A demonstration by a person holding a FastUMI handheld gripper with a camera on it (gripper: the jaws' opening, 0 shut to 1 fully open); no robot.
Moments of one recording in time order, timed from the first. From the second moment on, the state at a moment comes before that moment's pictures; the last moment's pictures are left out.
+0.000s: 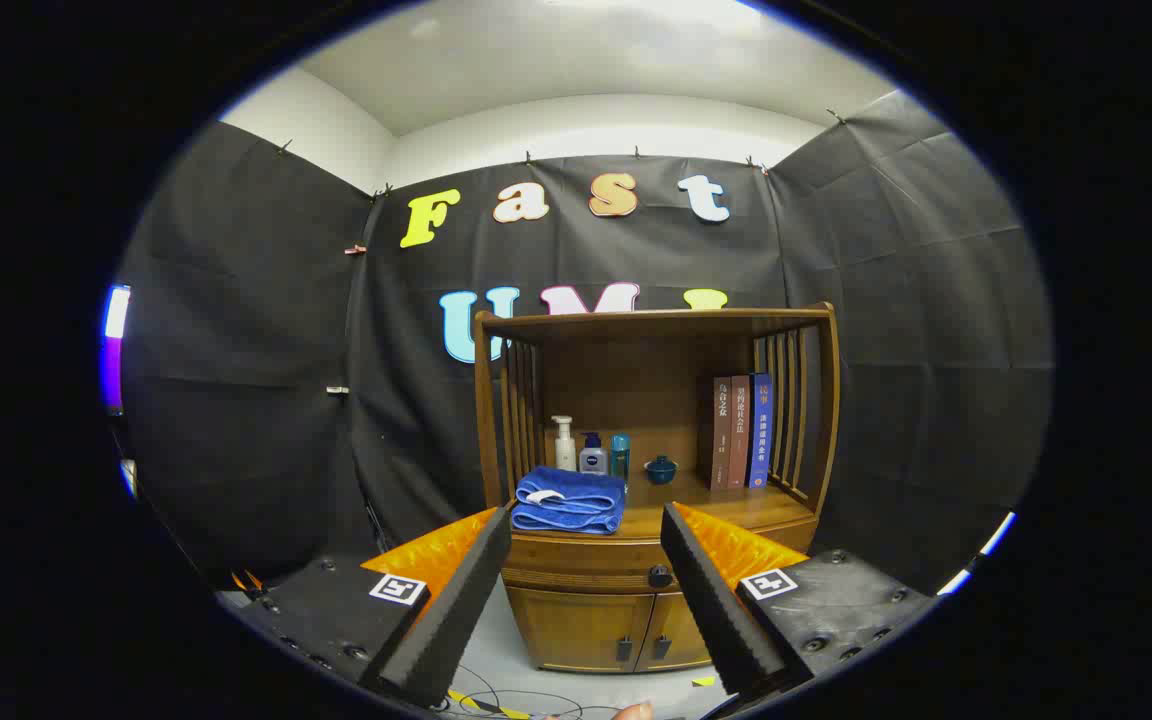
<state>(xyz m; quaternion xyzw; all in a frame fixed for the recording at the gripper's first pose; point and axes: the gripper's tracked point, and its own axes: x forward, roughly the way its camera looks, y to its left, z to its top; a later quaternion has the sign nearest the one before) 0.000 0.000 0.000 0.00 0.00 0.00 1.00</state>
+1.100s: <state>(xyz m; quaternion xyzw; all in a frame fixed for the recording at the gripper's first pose) -0.007 -0.028 0.016 -0.03 -0.01 -0.04 1.00</state>
